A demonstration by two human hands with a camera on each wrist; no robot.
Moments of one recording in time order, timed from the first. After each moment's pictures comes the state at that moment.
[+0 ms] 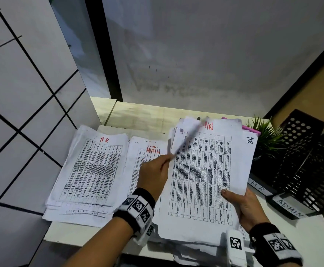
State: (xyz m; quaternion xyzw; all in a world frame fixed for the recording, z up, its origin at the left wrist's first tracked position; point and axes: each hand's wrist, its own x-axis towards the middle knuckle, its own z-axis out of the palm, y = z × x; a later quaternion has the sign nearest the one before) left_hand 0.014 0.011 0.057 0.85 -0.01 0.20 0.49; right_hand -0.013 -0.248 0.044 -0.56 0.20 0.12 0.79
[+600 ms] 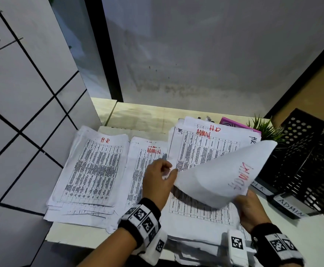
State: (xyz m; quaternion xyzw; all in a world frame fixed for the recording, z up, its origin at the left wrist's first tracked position) left_hand -0.005 -0.006 0.058 0.80 0.13 0.09 0.58; right_hand -0.015 -0.250 0.041 -0.59 0.20 0.11 0.78
